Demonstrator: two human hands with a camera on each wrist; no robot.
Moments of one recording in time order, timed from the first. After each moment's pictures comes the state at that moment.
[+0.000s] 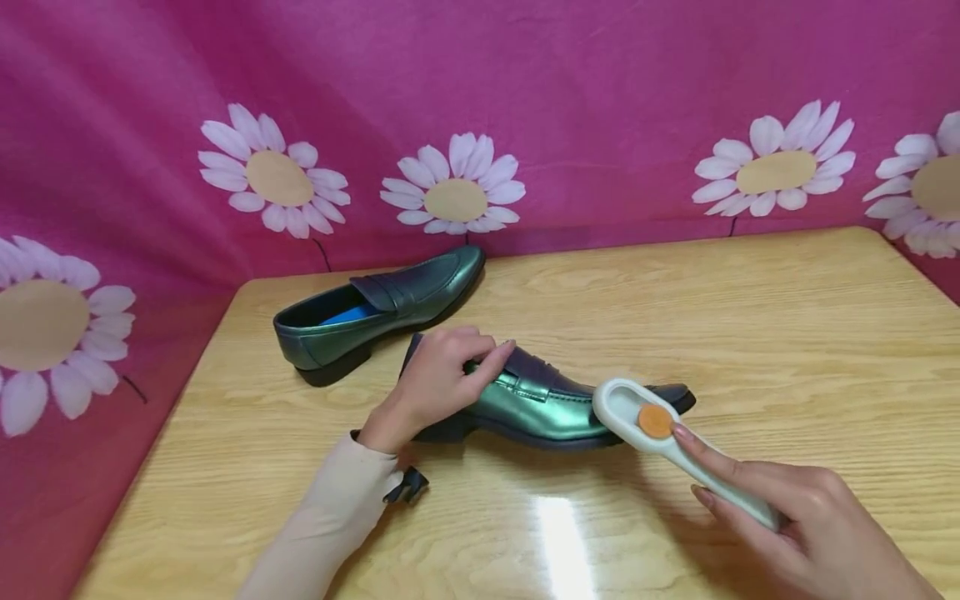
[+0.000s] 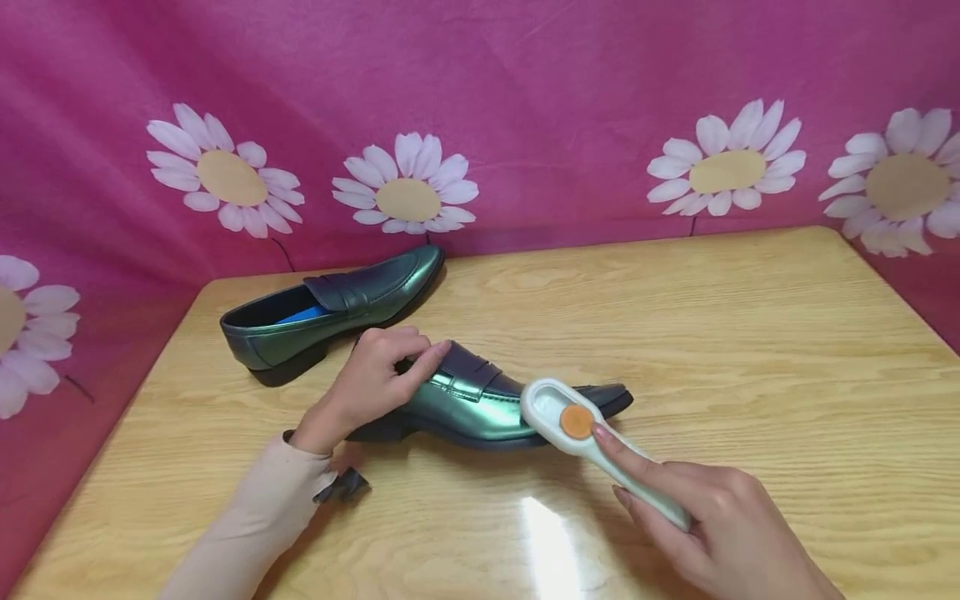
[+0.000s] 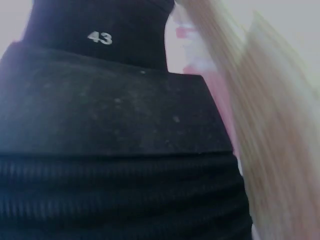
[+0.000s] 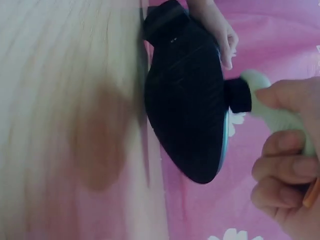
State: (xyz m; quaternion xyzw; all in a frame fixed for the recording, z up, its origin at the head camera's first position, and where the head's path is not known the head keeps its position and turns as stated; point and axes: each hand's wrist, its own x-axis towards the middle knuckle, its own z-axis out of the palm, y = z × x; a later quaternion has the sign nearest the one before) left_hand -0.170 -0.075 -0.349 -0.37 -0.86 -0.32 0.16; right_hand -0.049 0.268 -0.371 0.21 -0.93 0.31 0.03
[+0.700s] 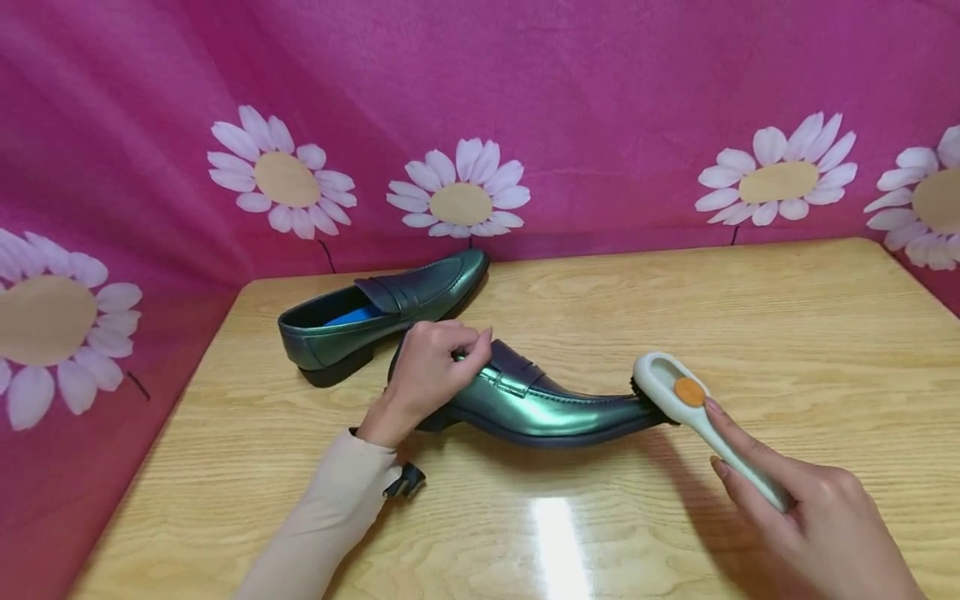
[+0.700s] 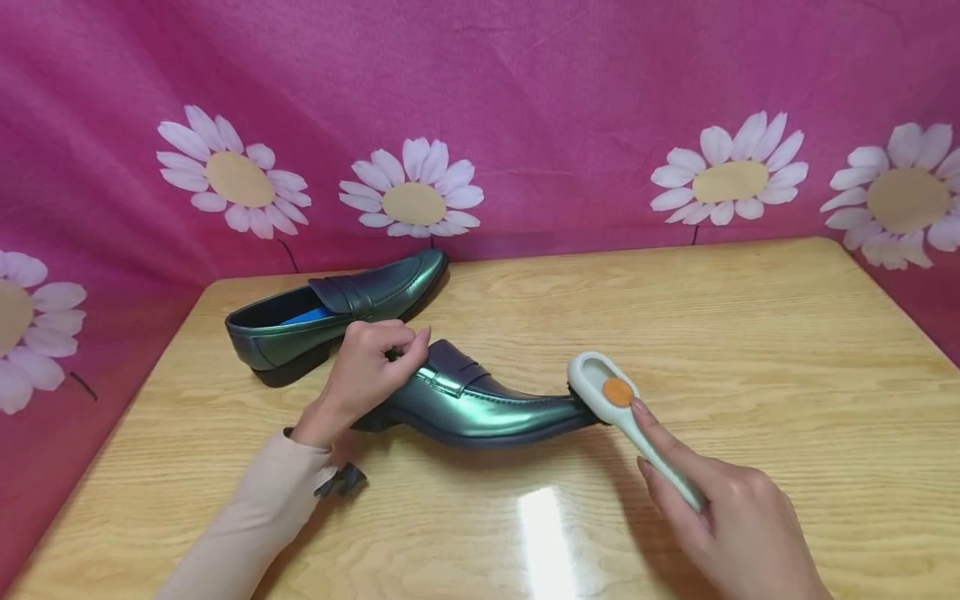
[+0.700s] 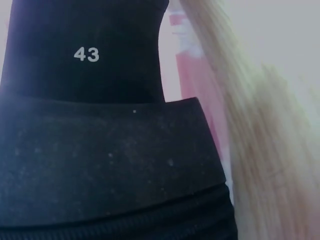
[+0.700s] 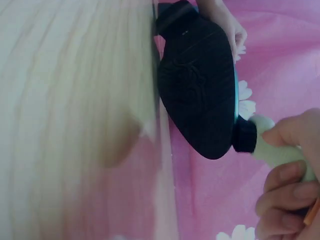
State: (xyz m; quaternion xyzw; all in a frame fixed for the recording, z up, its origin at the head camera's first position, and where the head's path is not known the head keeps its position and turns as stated) left_hand -0.177 -0.085 -0.355 -0.32 -0.85 -0.33 0.26; right_hand -0.056 0.263 -0.379 0.19 -0.91 0.28 0.23
